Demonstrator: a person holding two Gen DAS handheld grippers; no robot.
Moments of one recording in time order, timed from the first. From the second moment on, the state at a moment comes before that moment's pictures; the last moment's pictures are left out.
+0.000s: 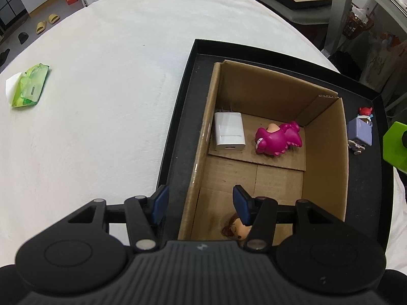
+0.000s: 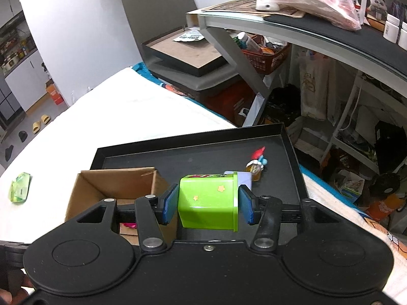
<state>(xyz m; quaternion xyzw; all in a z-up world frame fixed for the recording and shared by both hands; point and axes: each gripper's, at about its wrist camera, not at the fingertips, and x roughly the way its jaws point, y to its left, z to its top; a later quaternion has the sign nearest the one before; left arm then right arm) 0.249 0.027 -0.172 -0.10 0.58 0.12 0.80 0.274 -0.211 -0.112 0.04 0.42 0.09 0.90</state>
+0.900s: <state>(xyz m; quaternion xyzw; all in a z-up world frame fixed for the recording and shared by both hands) 0.232 0.055 -0.192 -0.14 0.57 0.11 0.80 0.261 -0.130 -0.106 -0.01 0.43 0.13 0.89</state>
